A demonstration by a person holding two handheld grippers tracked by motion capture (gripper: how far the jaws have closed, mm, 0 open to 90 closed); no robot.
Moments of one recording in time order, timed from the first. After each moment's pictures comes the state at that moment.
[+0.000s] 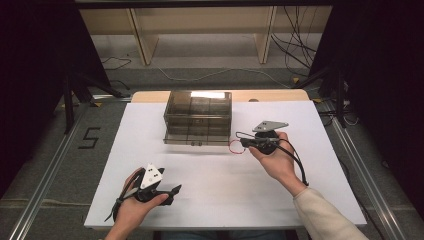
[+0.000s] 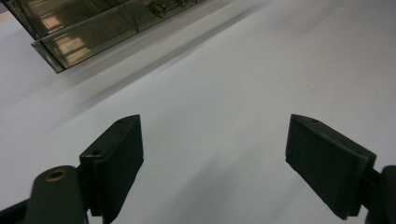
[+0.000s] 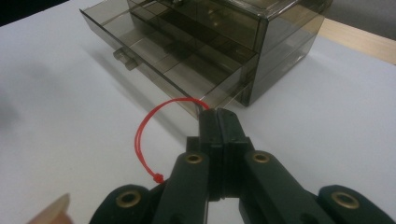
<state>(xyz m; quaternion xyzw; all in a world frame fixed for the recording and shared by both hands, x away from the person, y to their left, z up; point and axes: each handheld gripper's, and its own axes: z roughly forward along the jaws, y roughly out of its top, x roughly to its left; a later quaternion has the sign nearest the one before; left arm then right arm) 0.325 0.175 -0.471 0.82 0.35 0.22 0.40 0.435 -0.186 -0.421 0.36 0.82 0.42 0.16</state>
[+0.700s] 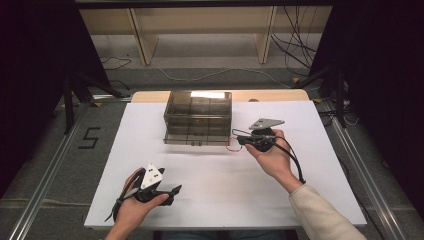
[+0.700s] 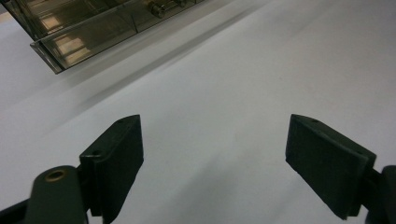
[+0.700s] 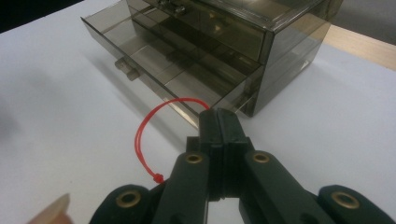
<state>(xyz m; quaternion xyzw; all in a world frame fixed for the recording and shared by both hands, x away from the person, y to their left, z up) 0.325 0.175 -0.471 0.82 0.35 0.22 0.40 0.442 -0.177 -0.419 0.36 0.82 0.42 0.16</state>
